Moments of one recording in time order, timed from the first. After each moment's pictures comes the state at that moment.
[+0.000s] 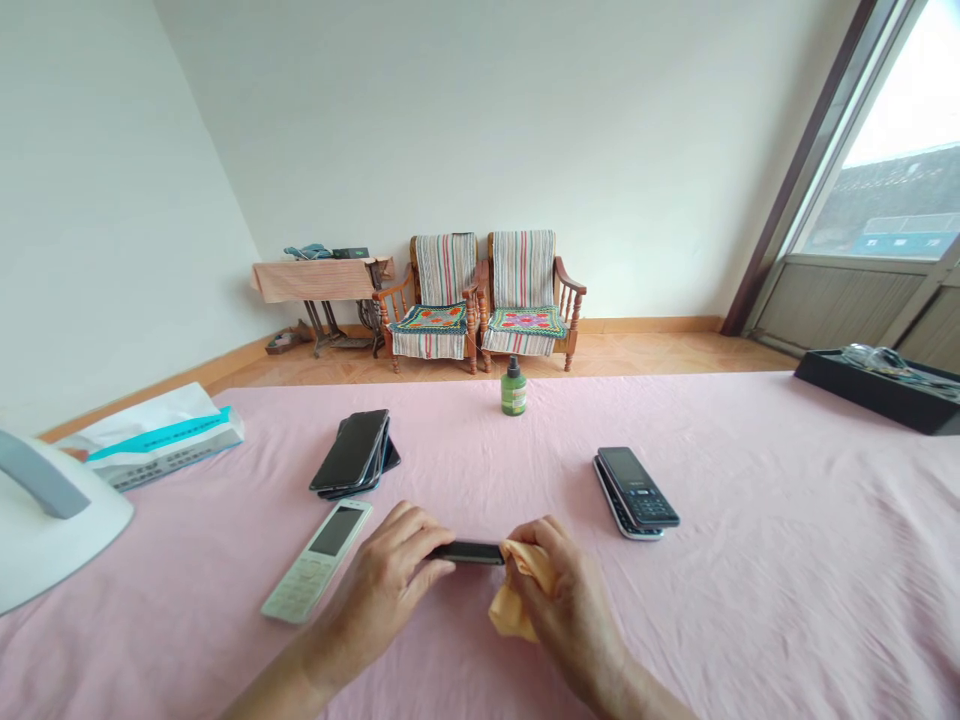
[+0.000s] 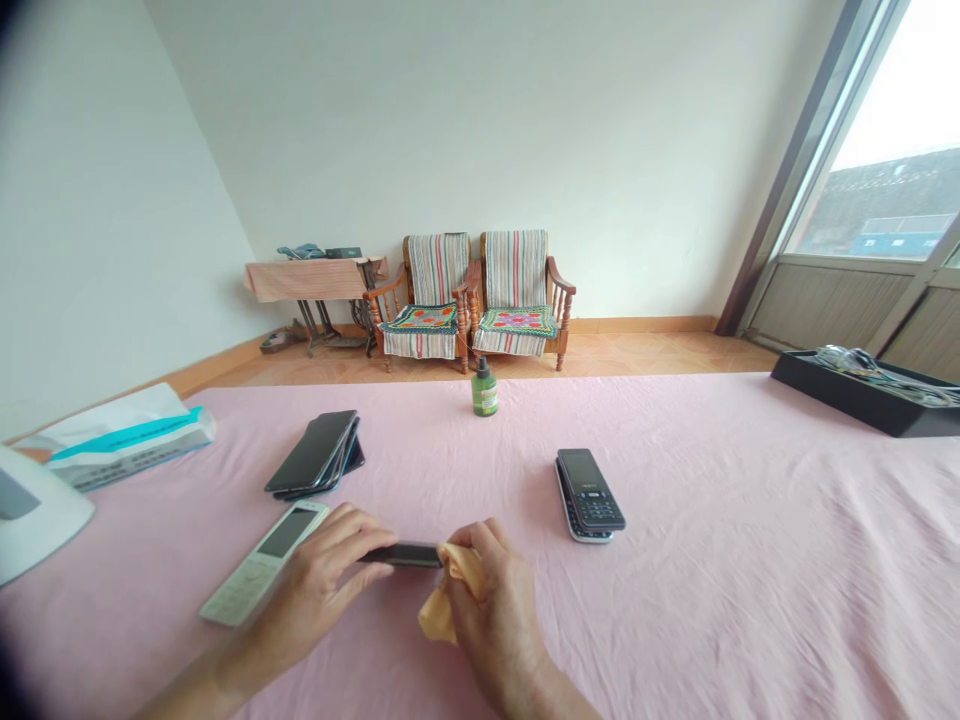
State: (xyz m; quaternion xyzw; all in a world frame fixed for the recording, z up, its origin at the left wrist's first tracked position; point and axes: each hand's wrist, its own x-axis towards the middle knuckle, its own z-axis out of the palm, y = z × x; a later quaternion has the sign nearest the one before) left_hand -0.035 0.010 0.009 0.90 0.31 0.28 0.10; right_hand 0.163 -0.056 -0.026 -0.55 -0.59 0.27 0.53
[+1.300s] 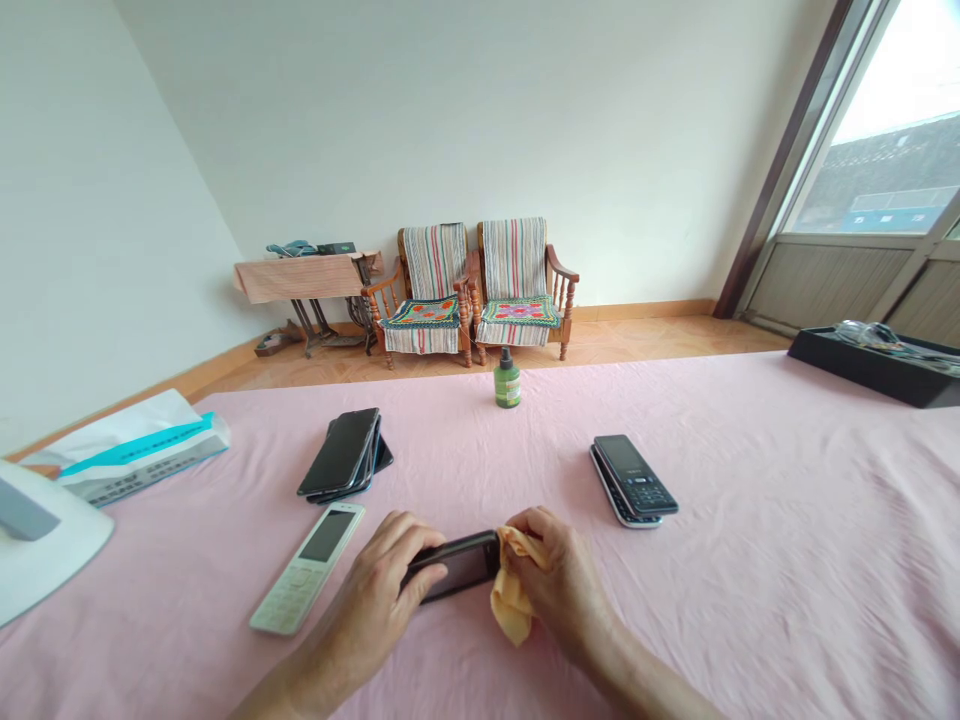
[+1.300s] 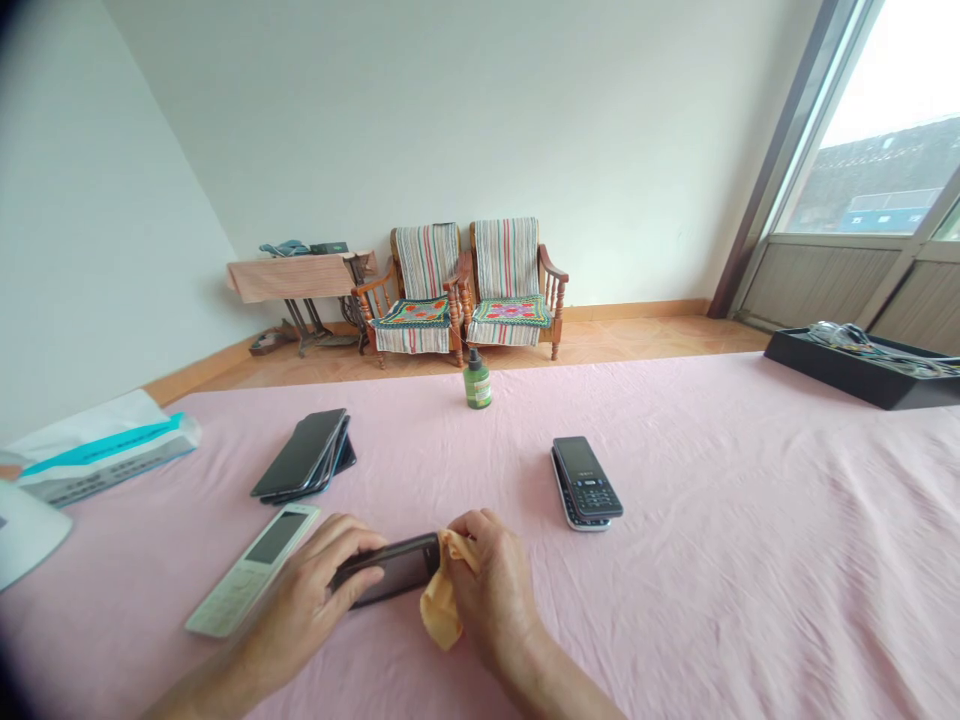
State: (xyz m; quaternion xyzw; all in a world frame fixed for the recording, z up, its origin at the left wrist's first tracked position) left_hand -0.037 0.007 0.002 0.88 0.36 0.25 0.16; right_hand 0.163 -0.039 -0.035 -0.60 -0.55 0.30 0.50
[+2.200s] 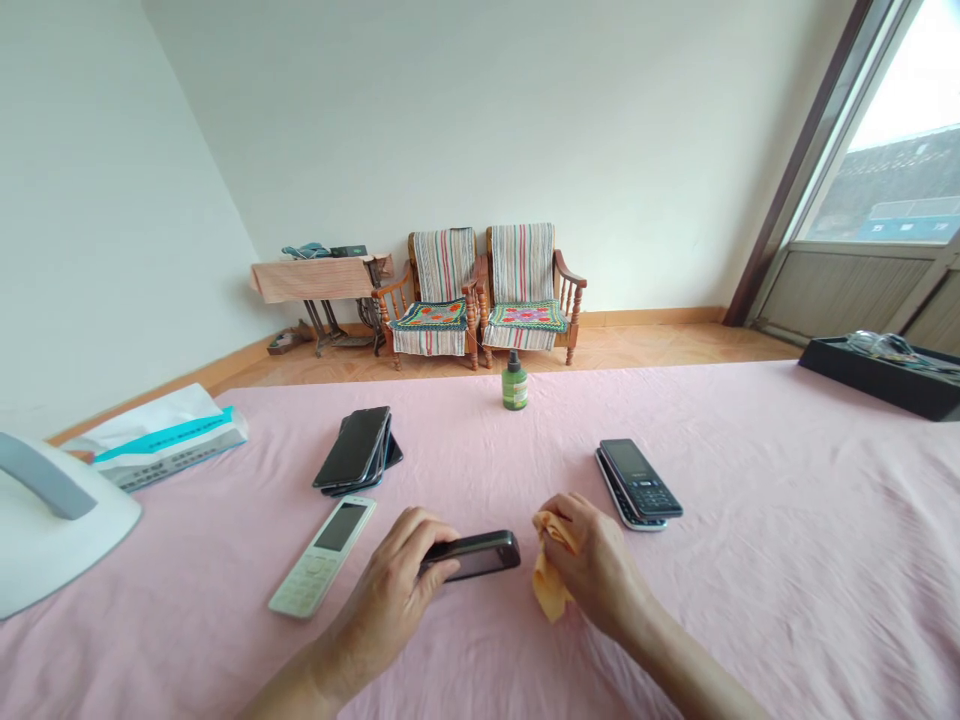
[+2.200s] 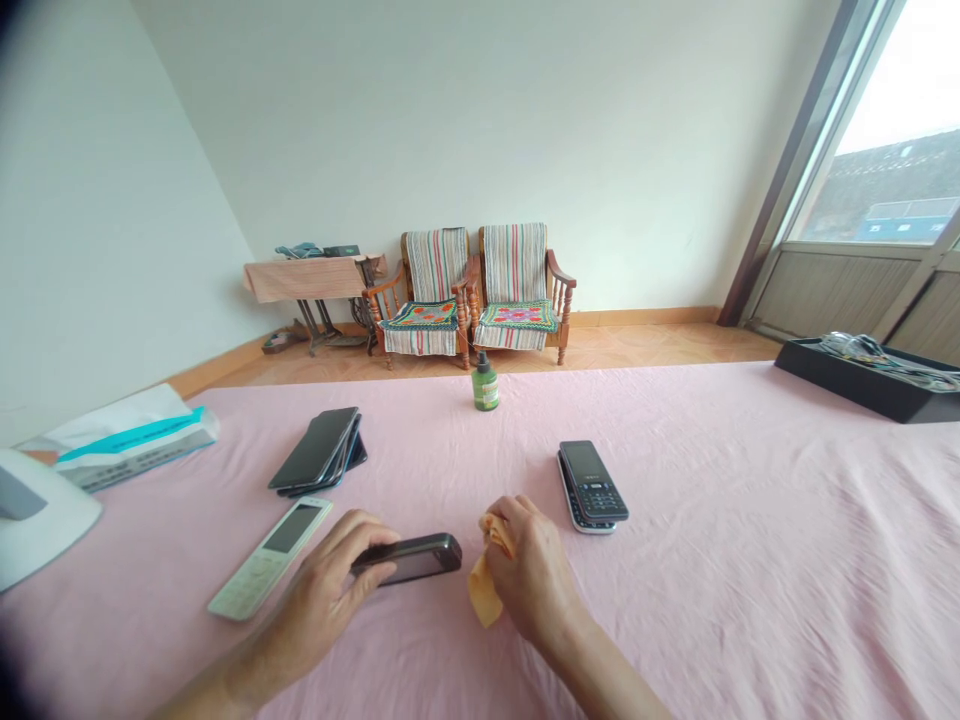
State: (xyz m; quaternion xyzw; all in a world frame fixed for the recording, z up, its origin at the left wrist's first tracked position) left_hand -0.034 0.001 -0.003 0.87 0.35 0.29 0.17; right_hand 0.198 -0.041 -0.020 -0.64 -0.62 0.19 0.41
